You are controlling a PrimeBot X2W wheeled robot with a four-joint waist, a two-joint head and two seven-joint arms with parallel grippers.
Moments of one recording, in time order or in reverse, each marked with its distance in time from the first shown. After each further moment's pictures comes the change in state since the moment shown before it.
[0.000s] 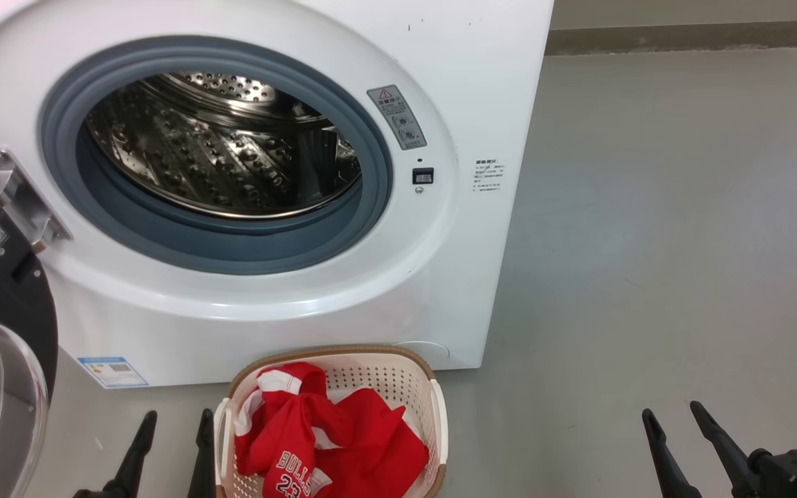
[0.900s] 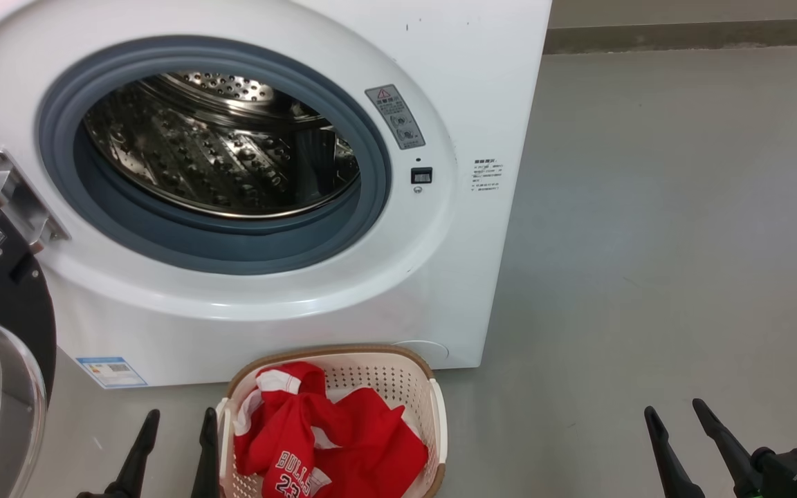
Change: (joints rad) left arm 0.029 0.002 -0.020 -0.048 -0.012 0.020 0.000; right arm 0.006 0.000 -0.011 -0.007 0.000 0.000 0.000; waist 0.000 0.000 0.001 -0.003
